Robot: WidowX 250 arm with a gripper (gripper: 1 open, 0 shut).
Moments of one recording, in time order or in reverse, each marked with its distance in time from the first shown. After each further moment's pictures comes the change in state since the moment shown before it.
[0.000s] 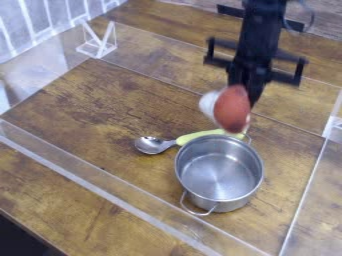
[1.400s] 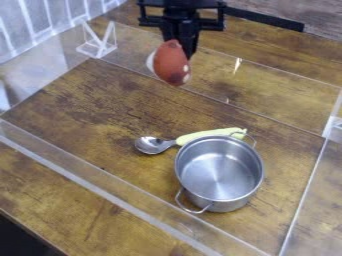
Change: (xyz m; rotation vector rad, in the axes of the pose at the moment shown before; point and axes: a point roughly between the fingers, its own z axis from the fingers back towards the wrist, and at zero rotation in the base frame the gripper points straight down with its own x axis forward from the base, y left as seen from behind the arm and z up) arm 0.024 0.071 0.004 -0.093 -0.144 0.077
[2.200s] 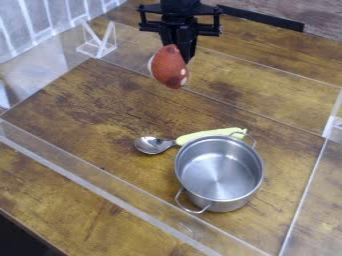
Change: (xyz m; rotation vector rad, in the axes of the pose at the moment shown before) arm 0.005 0.012 -0.001 -0.018 -0.025 -0.031
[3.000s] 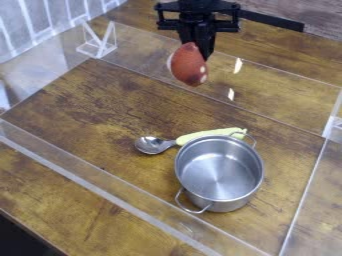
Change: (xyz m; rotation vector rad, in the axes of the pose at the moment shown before) arm 0.012 -0.020 0.000 -0.042 -0.053 -0.026
